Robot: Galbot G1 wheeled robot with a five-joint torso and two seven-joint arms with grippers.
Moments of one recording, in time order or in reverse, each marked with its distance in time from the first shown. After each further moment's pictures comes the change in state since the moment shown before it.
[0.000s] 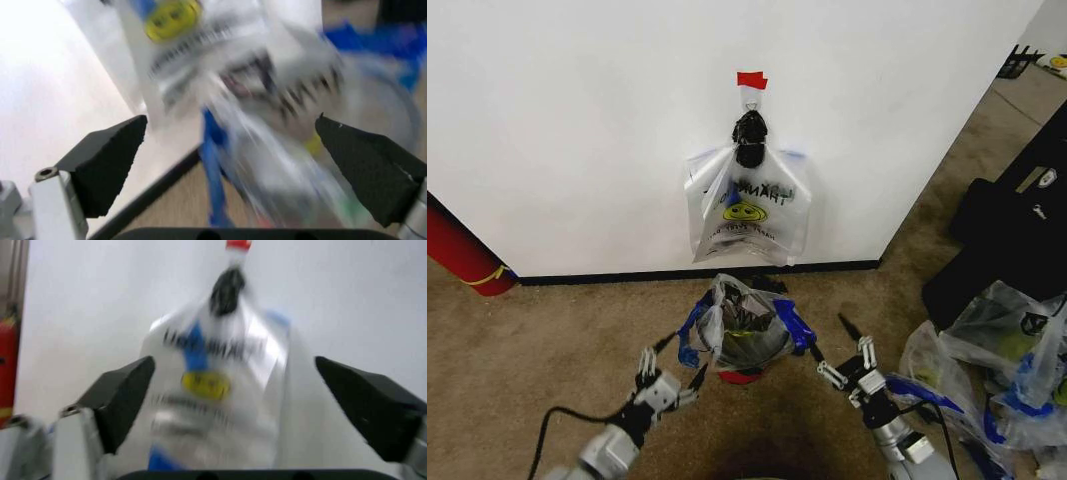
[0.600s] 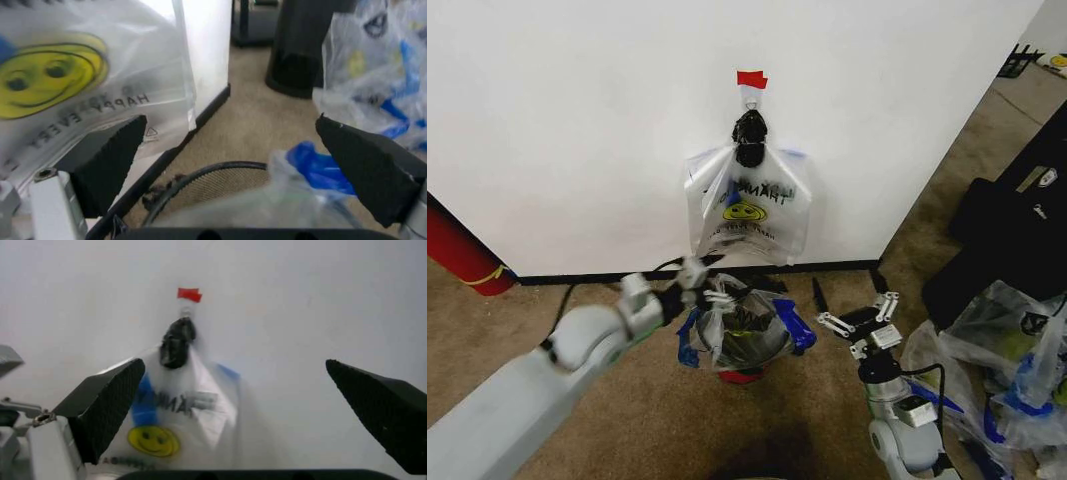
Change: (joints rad) left arm -0.917 -0.058 0.426 0.365 -0.491 0.302 0.446; right arm -0.001 0.102 0.077 0.139 -0.093 -0.050 0.124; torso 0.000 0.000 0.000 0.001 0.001
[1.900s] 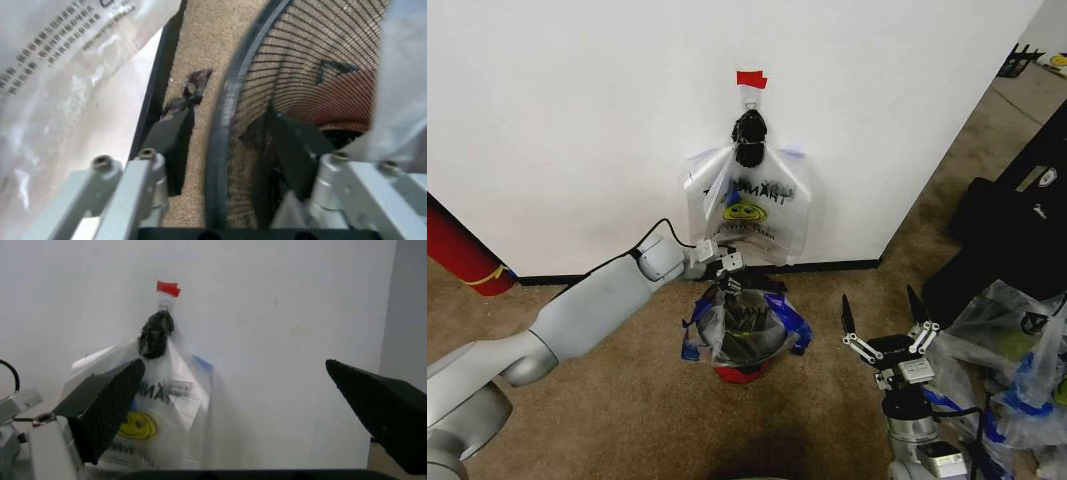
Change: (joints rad) left arm -0.446 -0.195 0.411 0.595 0.412 -0.050 0.304; right arm -0.150 0.093 0.046 0.074 -0.112 0.033 0.065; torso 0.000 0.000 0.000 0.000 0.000
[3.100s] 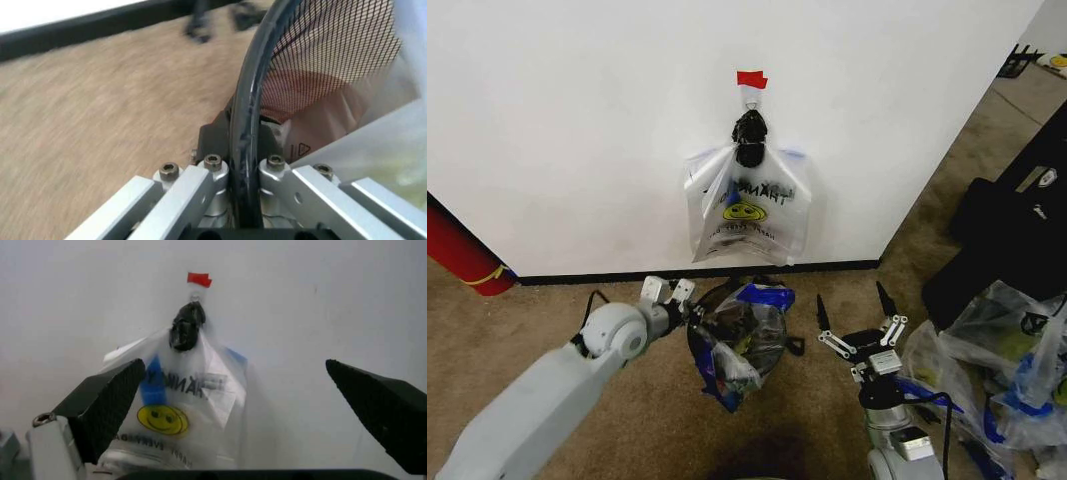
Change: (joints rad) left arm 0.714 0.128 -0.578 -0.647 -0.785 0.484 -1.016; right arm 0.089 -0.015 -0.087 -0.090 -0.044 0.001 -0.001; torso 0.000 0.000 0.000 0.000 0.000
